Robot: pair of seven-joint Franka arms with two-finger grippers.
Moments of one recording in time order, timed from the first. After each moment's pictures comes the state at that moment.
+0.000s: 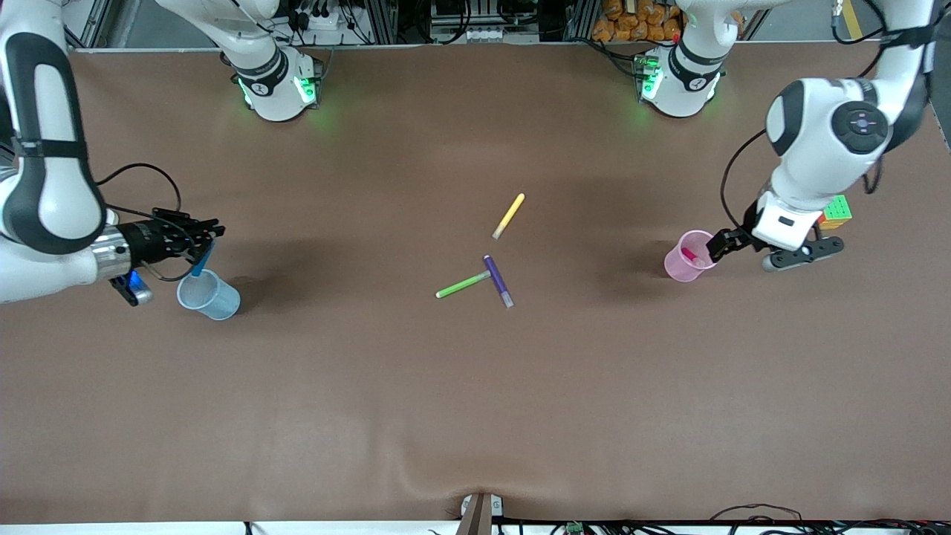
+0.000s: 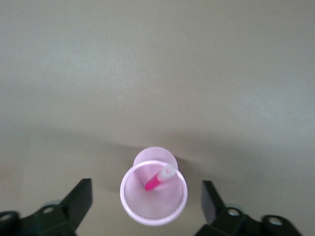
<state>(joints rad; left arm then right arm) 0.07 -0.03 -0.17 -2.25 0.06 2.29 -0.39 -0.17 0.37 -0.02 -1.74 0.37 1.43 0.53</state>
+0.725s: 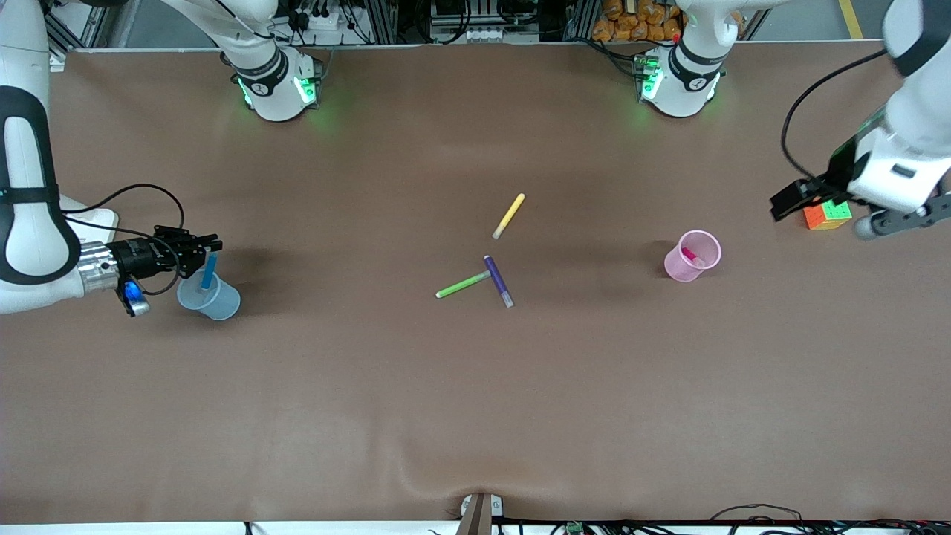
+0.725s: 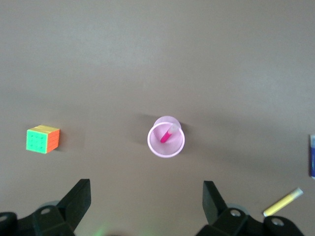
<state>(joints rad) 0.08 -0.05 -0.17 -1.71 0.06 1.63 -0.34 -0.27 0.52 -0.01 -1.69 0.49 1.44 0.36</state>
